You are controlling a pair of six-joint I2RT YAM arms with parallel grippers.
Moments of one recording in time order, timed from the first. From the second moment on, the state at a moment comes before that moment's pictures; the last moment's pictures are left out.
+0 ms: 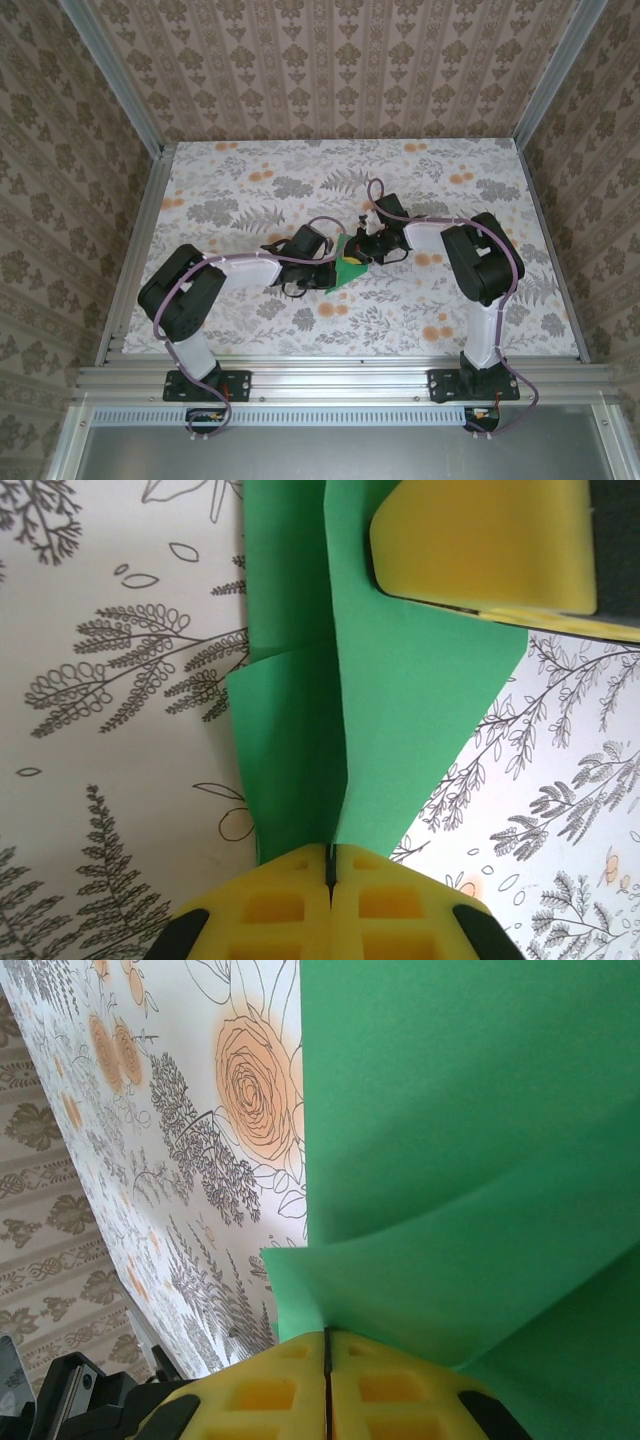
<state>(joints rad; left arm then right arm) -0.79 1.73 0.87 -0.15 0.30 -0.65 0.38 1.97 1.08 -0.16 -0.72 0.74</state>
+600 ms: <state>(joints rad) -0.73 1.74 0.85 -0.09 0.41 -0.73 0.42 1.96 1.08 -0.08 -0.76 0.77</state>
